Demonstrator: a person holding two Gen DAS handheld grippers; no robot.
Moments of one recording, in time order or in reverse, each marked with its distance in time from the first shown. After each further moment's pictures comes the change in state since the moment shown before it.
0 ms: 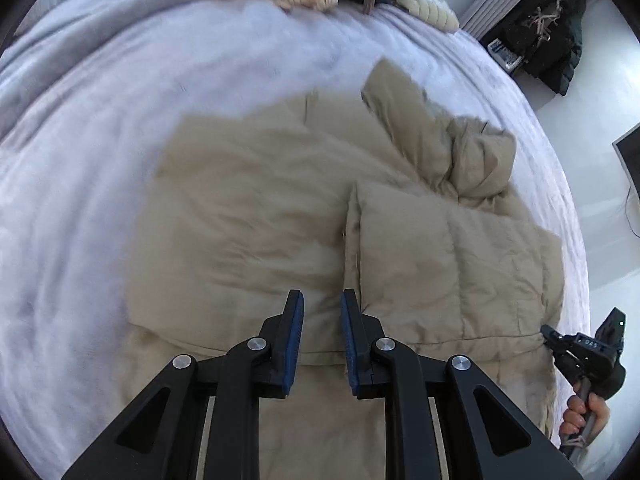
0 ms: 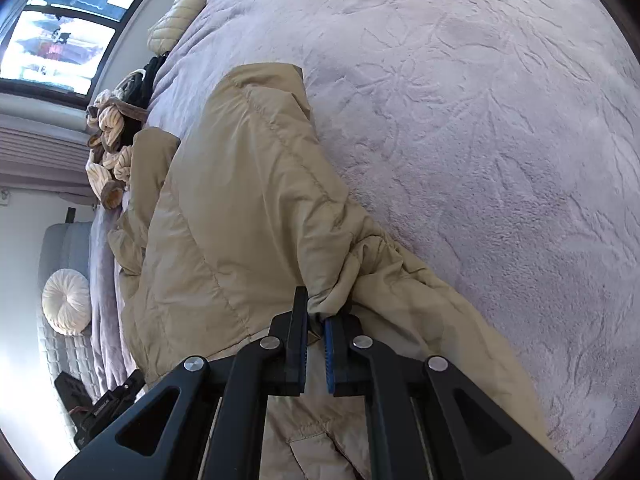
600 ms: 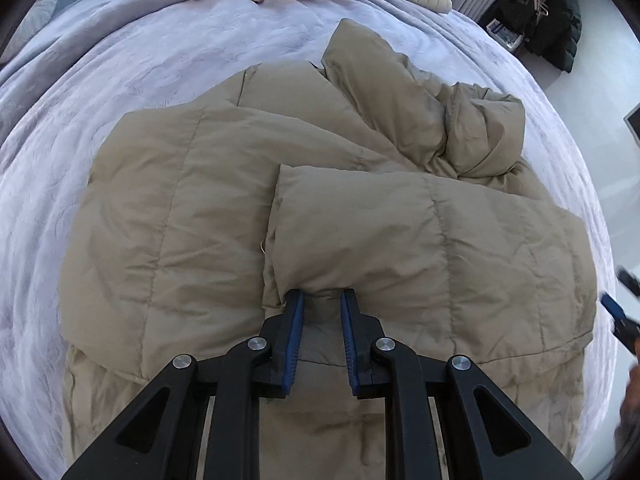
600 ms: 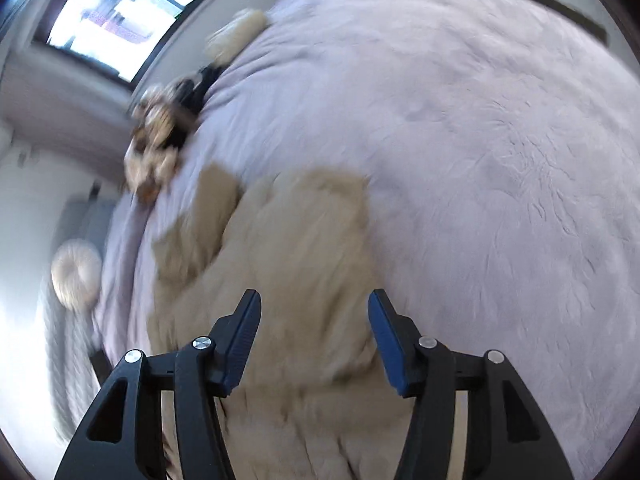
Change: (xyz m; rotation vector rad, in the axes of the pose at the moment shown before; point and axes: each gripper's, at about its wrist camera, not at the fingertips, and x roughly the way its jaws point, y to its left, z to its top) left arm 0.060 -0.045 0.000 0.061 0.015 0.081; right arm -0.047 0.014 0.064 -0.067 -0.074 0.098
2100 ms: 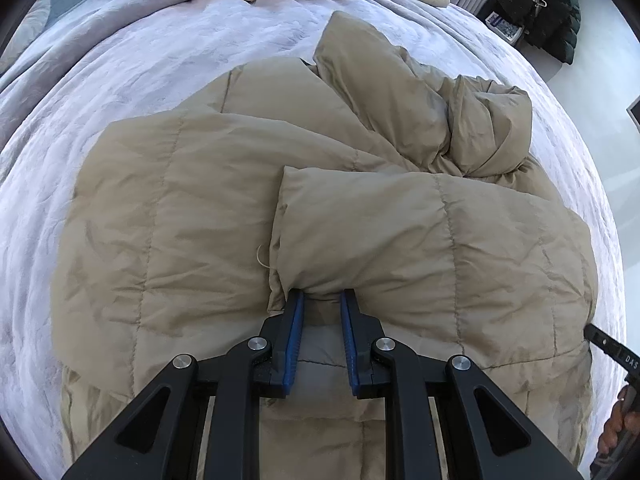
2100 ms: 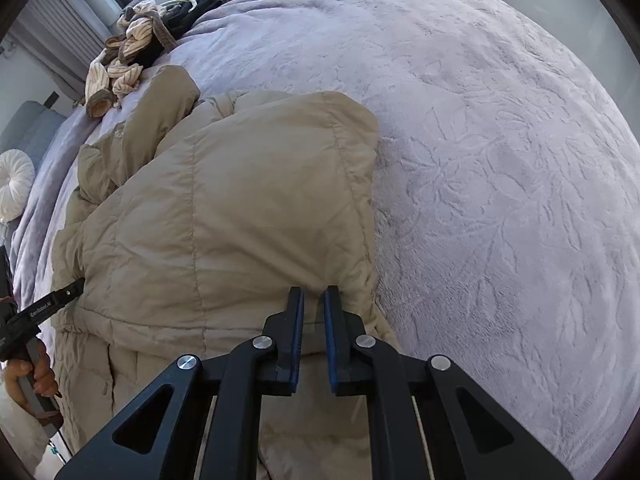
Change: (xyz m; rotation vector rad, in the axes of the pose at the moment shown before) left arm 0.008 -0.009 0.008 0.011 0.005 0.024; right arm 0.029 0.022 -0.056 -0.394 0.085 -0.342
